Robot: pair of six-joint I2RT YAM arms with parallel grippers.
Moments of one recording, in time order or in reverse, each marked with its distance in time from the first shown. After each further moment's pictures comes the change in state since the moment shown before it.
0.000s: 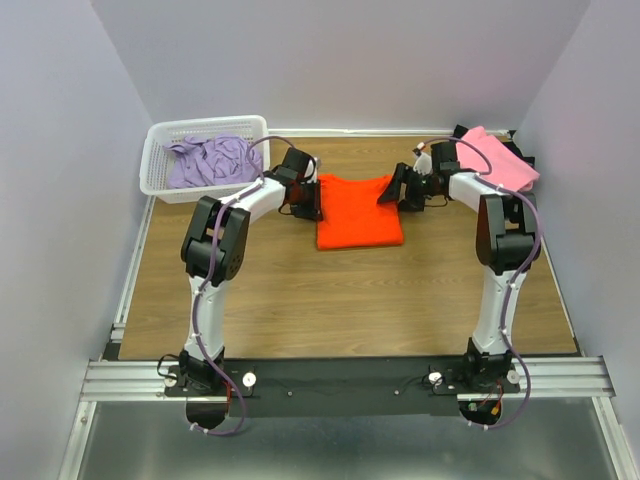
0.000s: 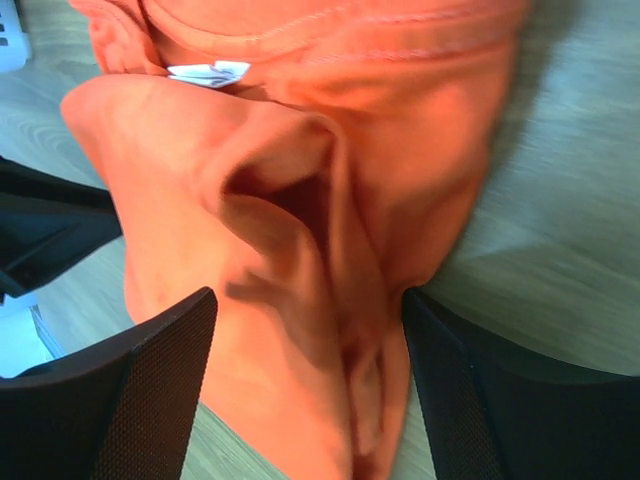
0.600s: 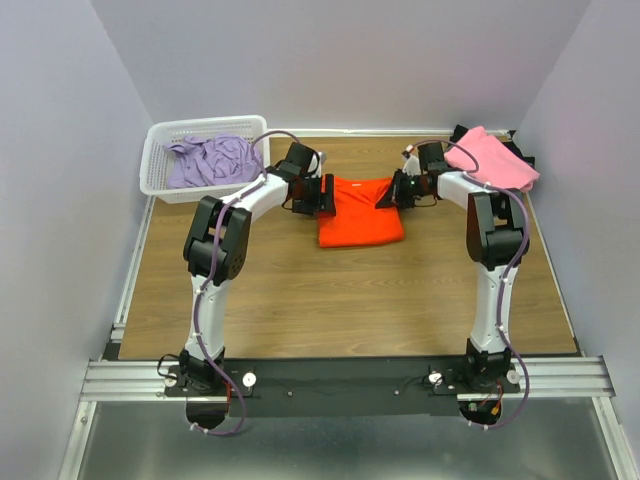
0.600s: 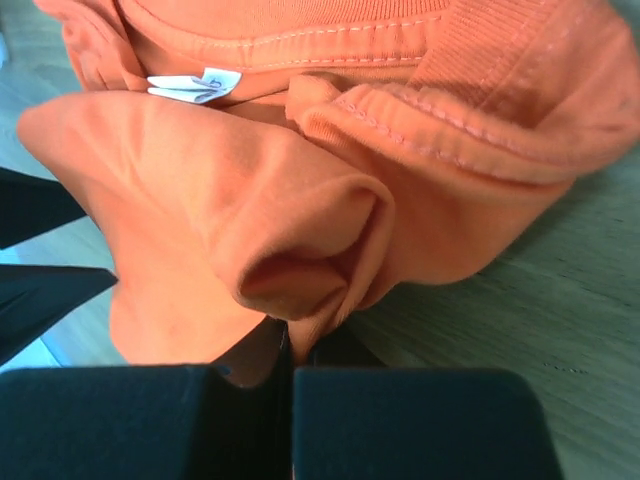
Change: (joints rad) left arm -0.013 0.017 0.059 -0.014 0.027 0.003; right arm 0.054 0.072 0.065 -0.006 0.012 0.045
